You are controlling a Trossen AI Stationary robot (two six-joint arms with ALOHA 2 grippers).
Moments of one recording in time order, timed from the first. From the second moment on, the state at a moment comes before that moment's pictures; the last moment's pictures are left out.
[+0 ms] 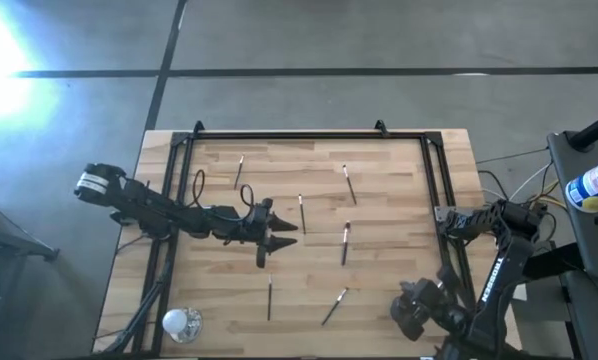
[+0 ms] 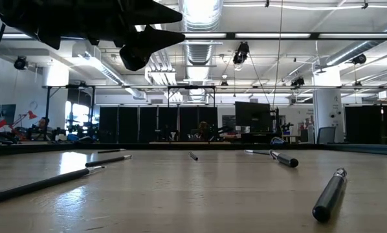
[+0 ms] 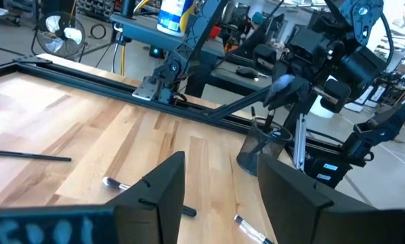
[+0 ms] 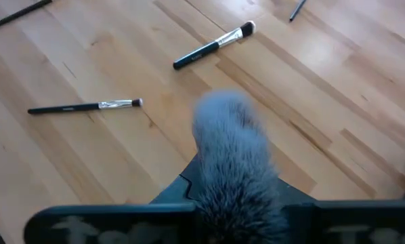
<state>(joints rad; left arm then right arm) -0.20 1.39 0.55 0.81 -0.15 -0.33 1.15 1.80 1.44 -1.55 0.67 2.04</state>
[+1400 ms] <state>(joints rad) -0.18 1.39 0.55 0.79 -0.21 -0.28 1.14 1.52 1.24 -1.24 0.90 1.59</state>
